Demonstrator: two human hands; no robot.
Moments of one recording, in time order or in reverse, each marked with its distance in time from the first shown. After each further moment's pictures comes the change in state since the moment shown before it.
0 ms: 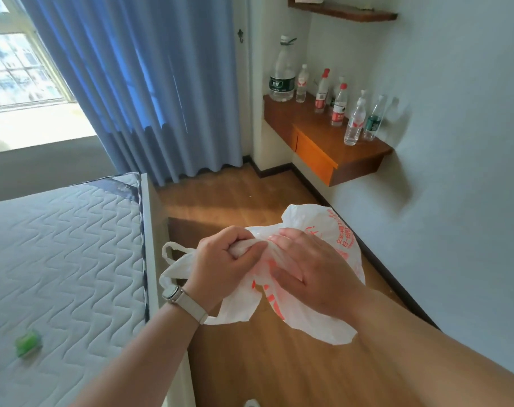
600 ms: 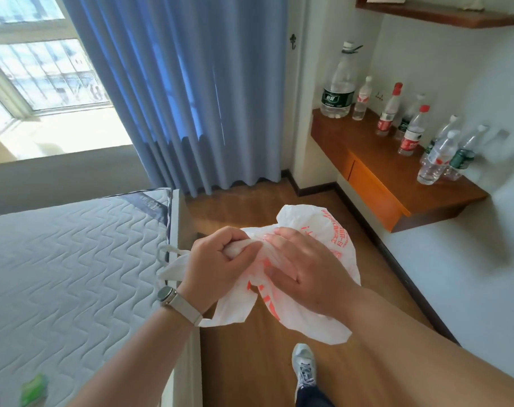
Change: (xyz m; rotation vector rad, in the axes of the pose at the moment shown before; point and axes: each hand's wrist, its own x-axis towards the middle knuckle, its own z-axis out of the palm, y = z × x) left_hand 0.208 -0.123 -0.044 0.129 0.139 -0.088; right_hand 0.274 0.053 0.053 0.098 -0.064 -0.132
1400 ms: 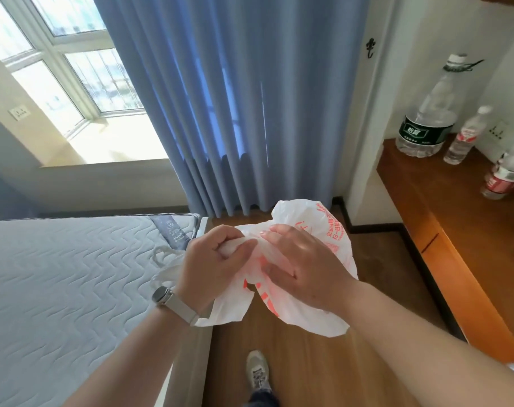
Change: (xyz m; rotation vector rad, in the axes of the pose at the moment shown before) left_hand 0.298 -0.082 0.056 0.183 0.212 -0.143; right_hand 0.336 0.157 -0.024 0.115 -0.145 -0.244
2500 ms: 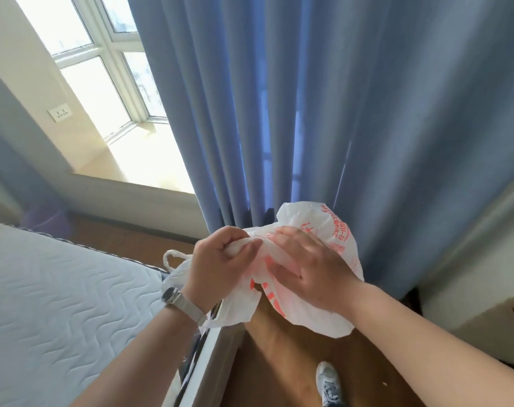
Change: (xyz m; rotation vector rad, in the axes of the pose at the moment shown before) left_hand 0.425 -0.230 0.026 -0.019 0.256 -0.159; right_hand 0.504 0.158 0.034 0.023 -0.167 -0.193
